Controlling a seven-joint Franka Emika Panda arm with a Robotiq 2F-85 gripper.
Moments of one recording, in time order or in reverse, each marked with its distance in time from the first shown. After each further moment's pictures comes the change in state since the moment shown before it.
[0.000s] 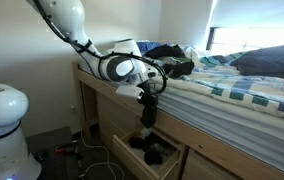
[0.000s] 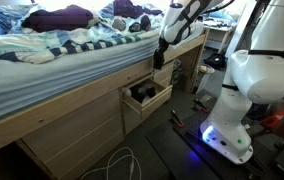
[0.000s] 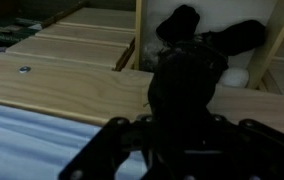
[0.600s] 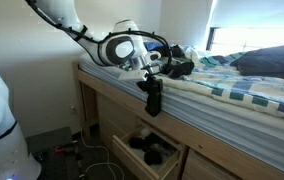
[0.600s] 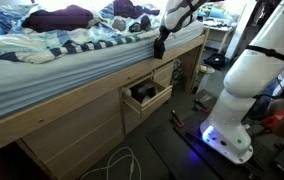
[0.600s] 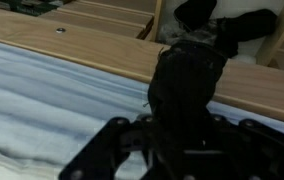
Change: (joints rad) arm -0.594 -0.097 0.610 0.063 0.014 -0.114 -0.101
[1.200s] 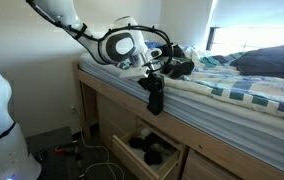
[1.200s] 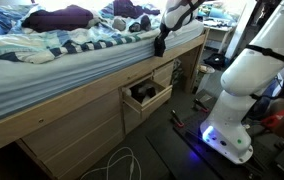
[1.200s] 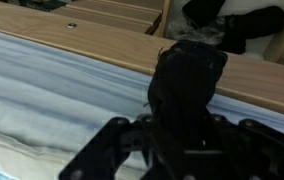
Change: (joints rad) arm -0.109 -0.005 0.104 0.013 -0.006 -0.003 -0.003
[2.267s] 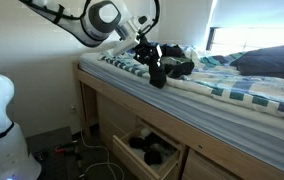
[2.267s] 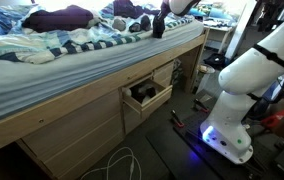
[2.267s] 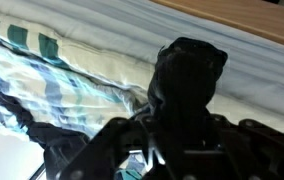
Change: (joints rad) arm -0.099 -0.235 0.159 -0.004 -0.108 -0.014 0.072
